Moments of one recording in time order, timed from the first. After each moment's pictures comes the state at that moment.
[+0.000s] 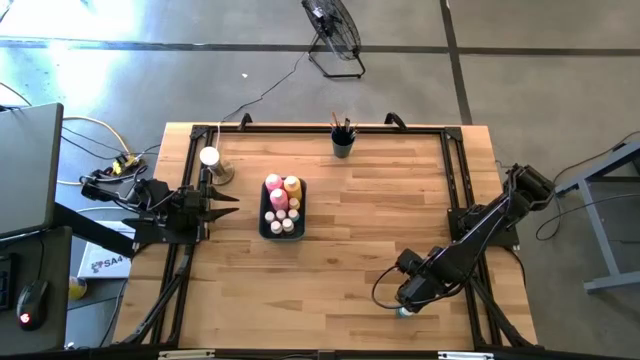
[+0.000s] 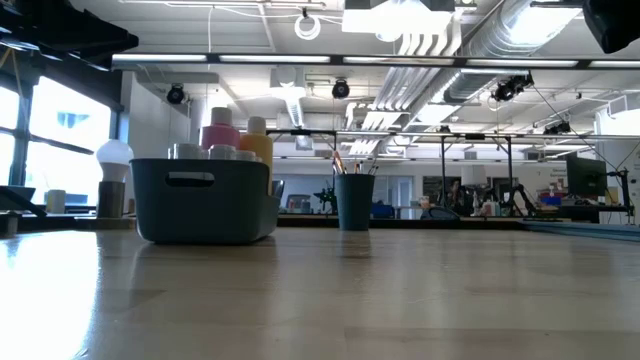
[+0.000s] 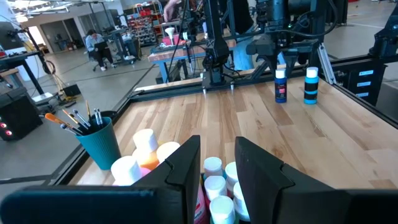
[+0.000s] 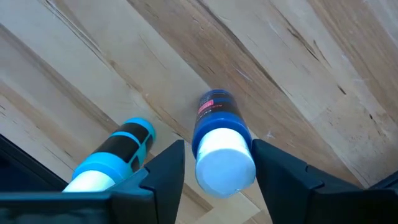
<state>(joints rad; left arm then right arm) -0.34 0.04 0.33 -0.34 -0.41 0.15 0.73 1.56 1.09 -1.02 0.00 1.52</state>
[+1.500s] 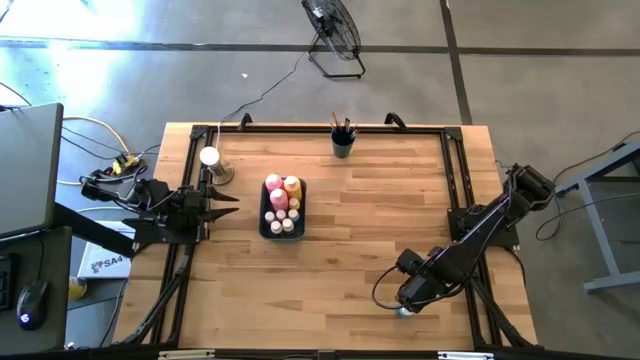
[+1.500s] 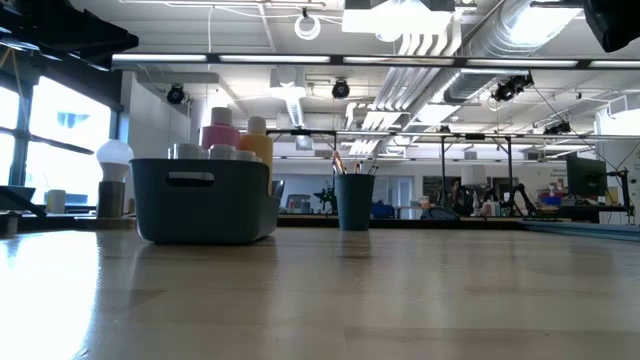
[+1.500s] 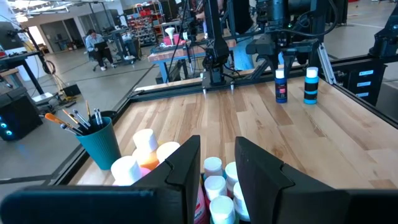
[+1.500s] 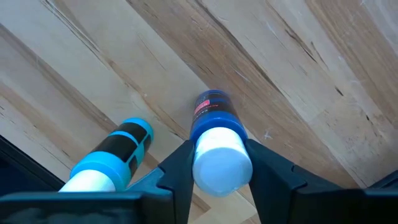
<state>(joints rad) -0.34 0.04 0.33 -0.34 -0.41 0.15 0.73 1.56 1.09 -1.02 0.00 1.51</state>
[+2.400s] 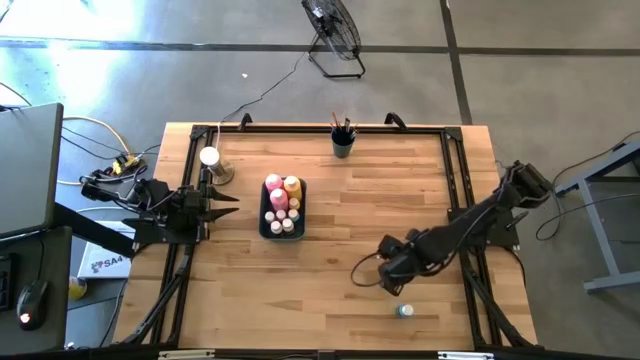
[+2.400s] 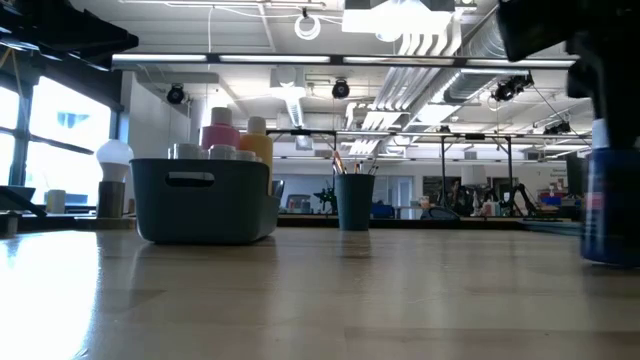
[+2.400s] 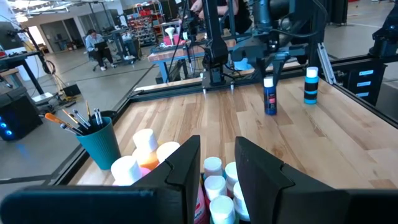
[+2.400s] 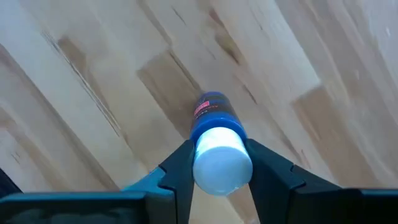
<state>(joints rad) -0.34 0.04 0.33 -0.34 -0.41 0.15 0.54 1.56 1.09 -0.94 0.08 1.17</state>
